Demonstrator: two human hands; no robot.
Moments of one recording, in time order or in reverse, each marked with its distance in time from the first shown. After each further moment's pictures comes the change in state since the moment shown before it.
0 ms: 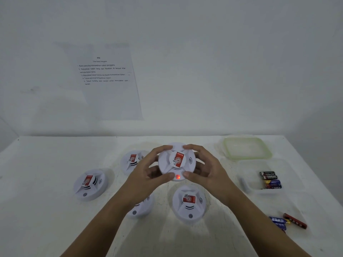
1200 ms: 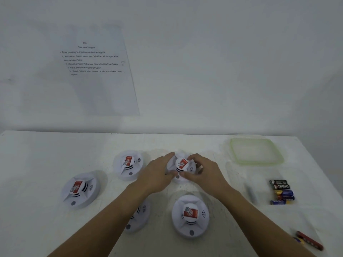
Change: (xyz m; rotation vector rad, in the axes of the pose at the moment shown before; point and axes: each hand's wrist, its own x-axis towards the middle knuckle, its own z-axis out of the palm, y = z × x) left_hand 0.092 -0.060 0.004 0.750 -0.119 -0.153; right_hand 0.067 0.094 -0.029 -0.681 0.130 0.102
